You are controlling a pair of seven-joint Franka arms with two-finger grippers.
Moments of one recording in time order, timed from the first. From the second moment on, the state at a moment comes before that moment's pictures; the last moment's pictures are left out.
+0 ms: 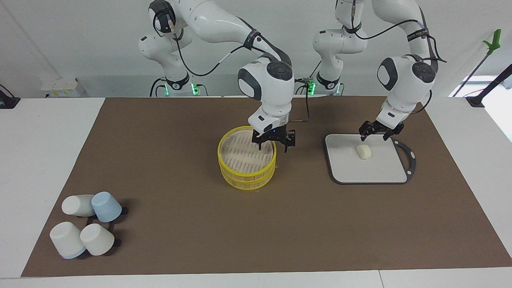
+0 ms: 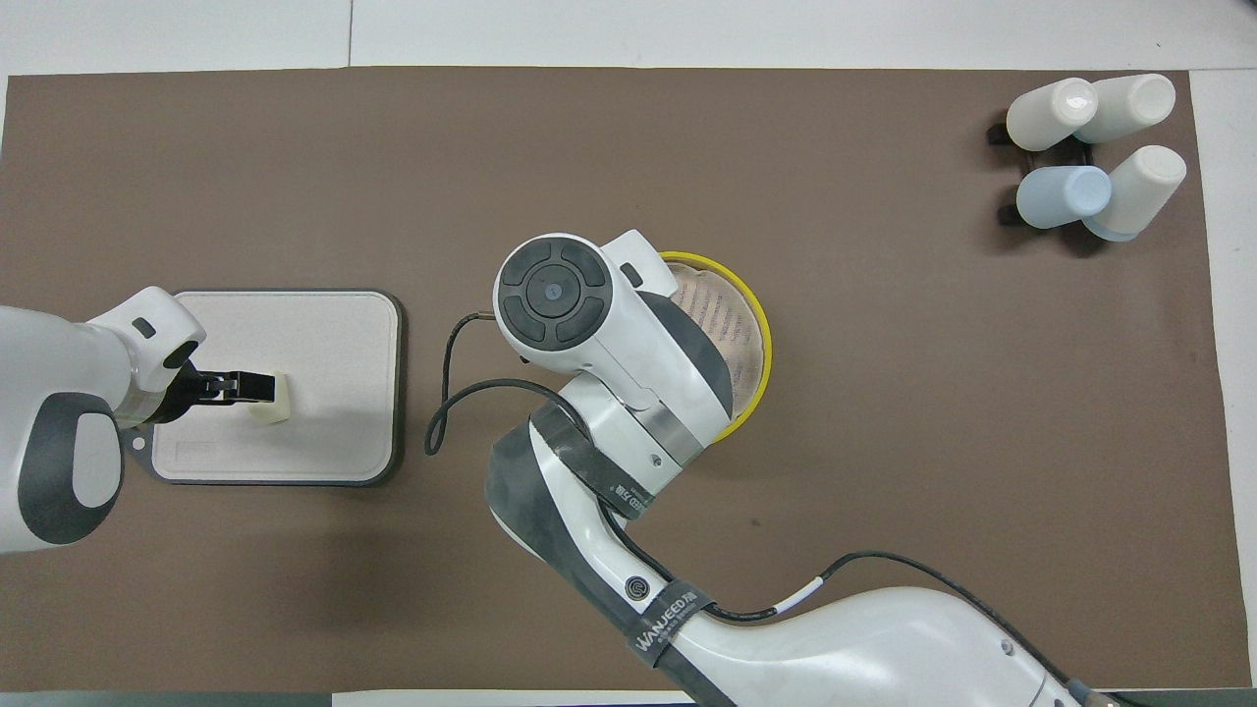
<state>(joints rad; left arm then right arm) -0.10 -0.03 0.12 -2.32 -0.01 2.29 0.06 0.66 0.51 0.03 -1.43 -0.06 1.99 0.88</state>
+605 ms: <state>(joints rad) -0.10 0.02 0.11 -2.39 -0.01 2.45 0.02 0.67 0.51 0.03 -1.44 -0.06 2.01 0.83</state>
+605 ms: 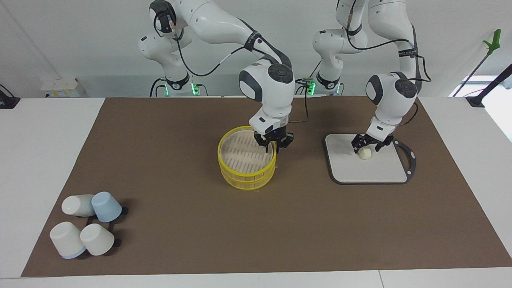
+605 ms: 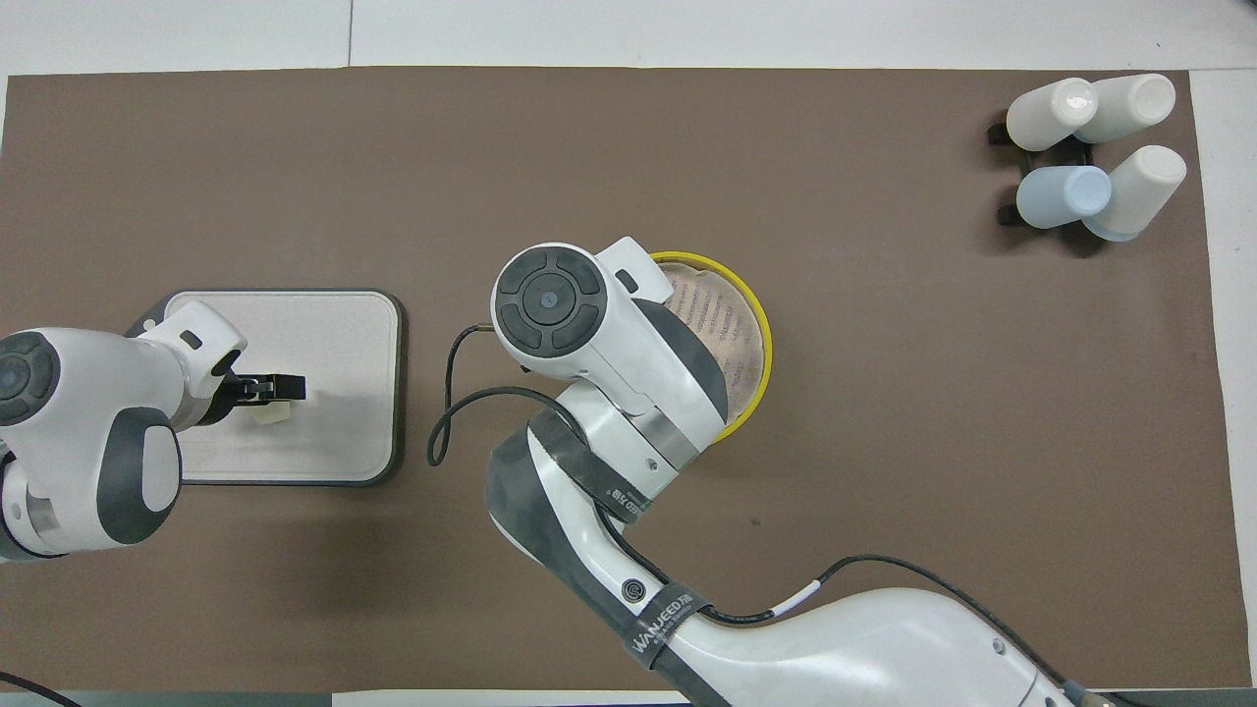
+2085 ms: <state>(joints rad) -0.15 0.02 0.10 -2.31 -0.01 2.35 -0.12 0.33 0.43 0.03 -1.35 -0.05 1.82 0.32</state>
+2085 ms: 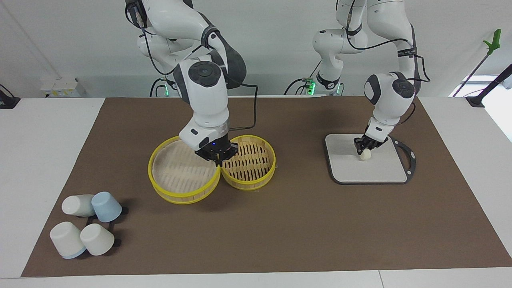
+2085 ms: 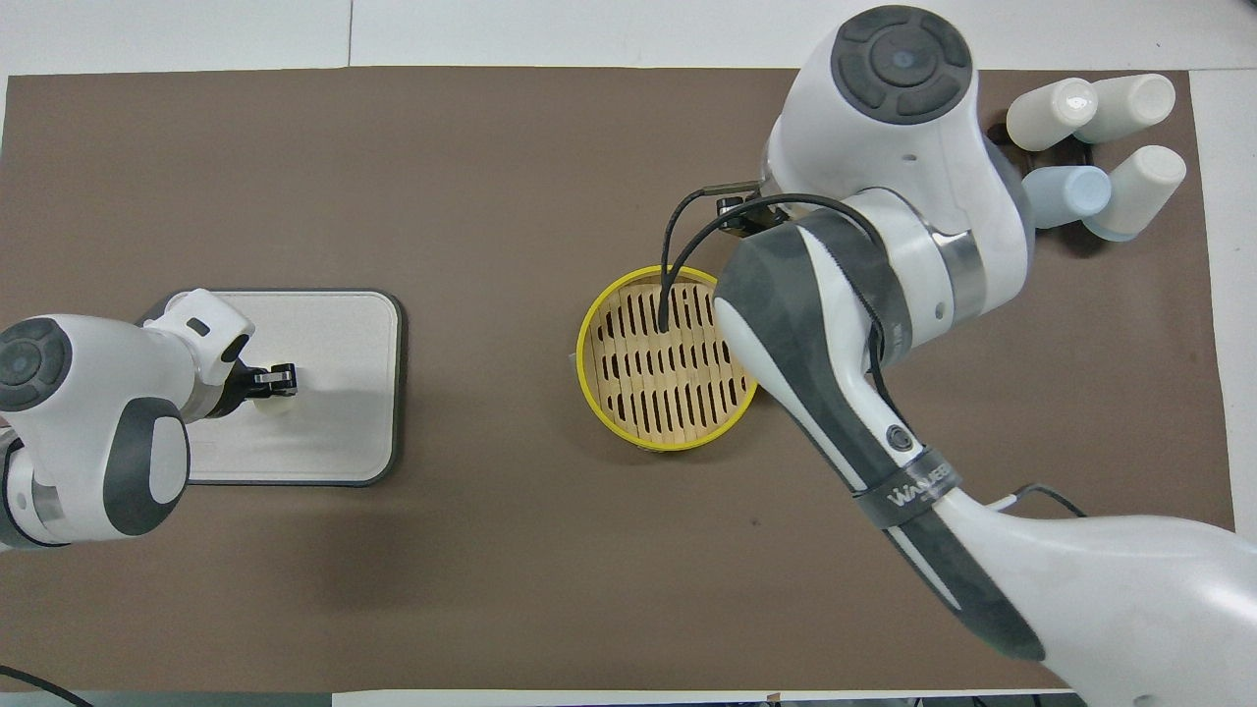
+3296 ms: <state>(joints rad) -0.69 0.21 0.09 -1.73 -0.08 2.08 -0.83 0.16 0.41 0.02 -1.35 0.02 1.78 0.01</state>
